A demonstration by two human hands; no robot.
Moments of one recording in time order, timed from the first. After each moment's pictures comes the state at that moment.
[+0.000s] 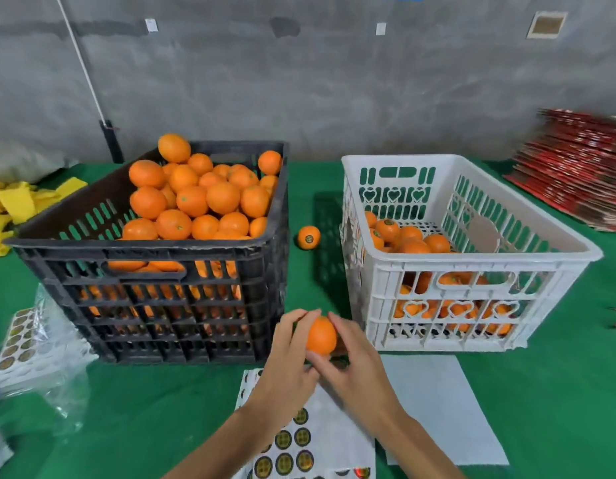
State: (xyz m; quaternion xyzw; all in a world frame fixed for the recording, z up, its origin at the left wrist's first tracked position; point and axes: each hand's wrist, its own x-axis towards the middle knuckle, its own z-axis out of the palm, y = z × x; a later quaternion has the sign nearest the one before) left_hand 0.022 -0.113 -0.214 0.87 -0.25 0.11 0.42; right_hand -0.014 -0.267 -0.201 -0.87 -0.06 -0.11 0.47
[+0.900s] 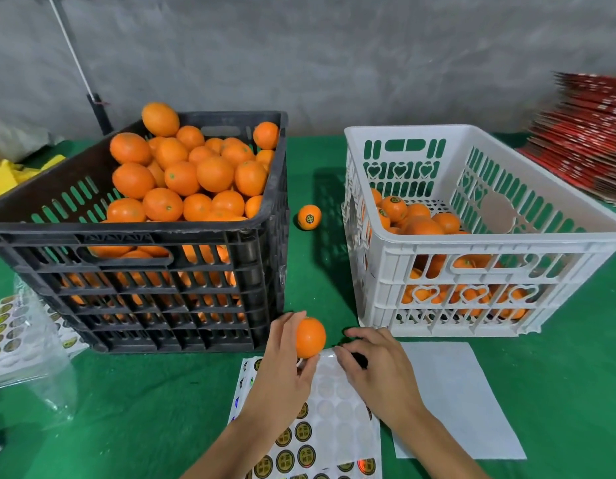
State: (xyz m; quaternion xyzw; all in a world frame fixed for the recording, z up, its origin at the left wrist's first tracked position) left_hand 0.012 -0.105 -0.245 0.88 -0.17 0.04 0.45; right_hand -0.010 -0.296 -0.242 -0.95 -0.01 -0.14 0.30
